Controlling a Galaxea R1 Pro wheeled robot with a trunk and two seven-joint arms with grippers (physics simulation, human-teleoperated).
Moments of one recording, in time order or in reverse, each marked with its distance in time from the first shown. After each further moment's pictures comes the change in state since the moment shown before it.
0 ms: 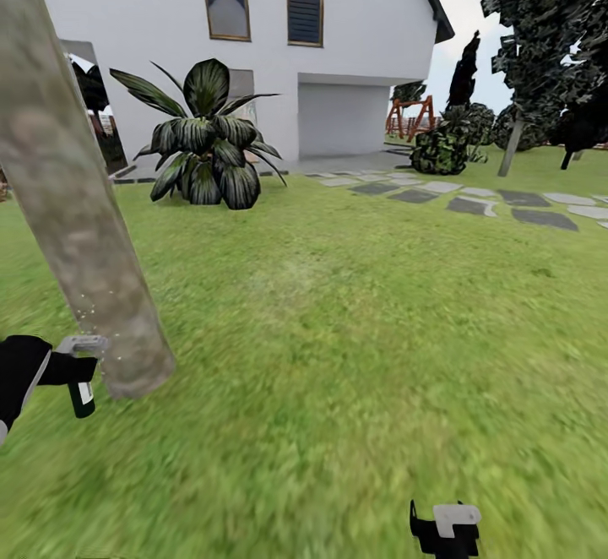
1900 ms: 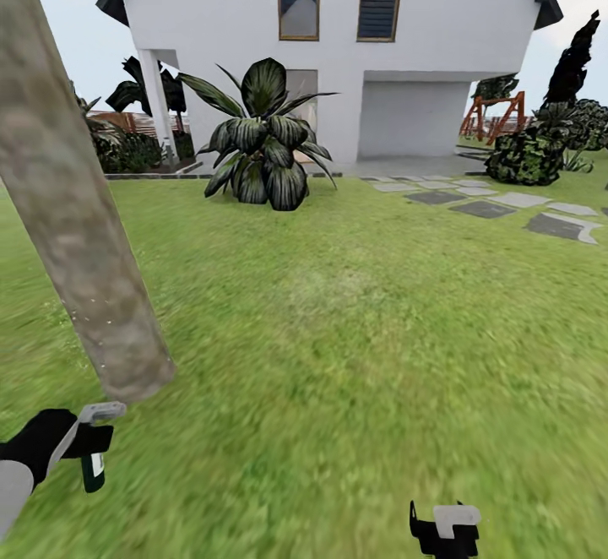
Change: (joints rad) left arm 0.099 -0.088 0.018 0.357 0.079 -0.288 0.191; right arm 0.000 0.000 0.000 0.003 0.001 0.000 0.002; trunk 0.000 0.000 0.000
